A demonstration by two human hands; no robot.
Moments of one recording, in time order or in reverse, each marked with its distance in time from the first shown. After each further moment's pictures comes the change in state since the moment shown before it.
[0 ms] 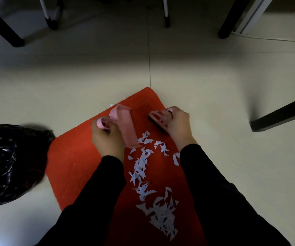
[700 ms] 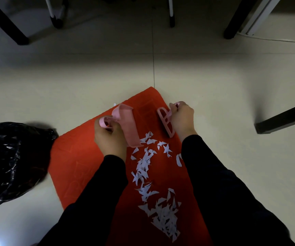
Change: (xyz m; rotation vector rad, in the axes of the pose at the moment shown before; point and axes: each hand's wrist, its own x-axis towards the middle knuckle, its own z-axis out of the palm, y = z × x) left_hand 0.006 -0.003 -0.001 -0.006 0.014 -0.006; right_hand 0.023 -0.005 0.005 -0.058 0.095 0.071
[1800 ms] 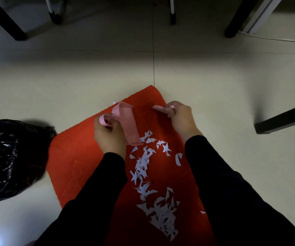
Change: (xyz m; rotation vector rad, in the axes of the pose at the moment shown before) left_hand 0.003 -0.002 0.005 -0.008 0.002 0.001; right_hand -0.009 -0.007 -0.012 0.009 -0.203 -0.111
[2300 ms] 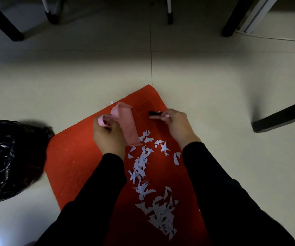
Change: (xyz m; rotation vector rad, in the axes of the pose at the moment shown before) left_hand -0.003 -0.002 0.000 0.018 -0.005 -0.011; right_hand -0.012 0.013 0.003 -0.088 -0.109 -0.057
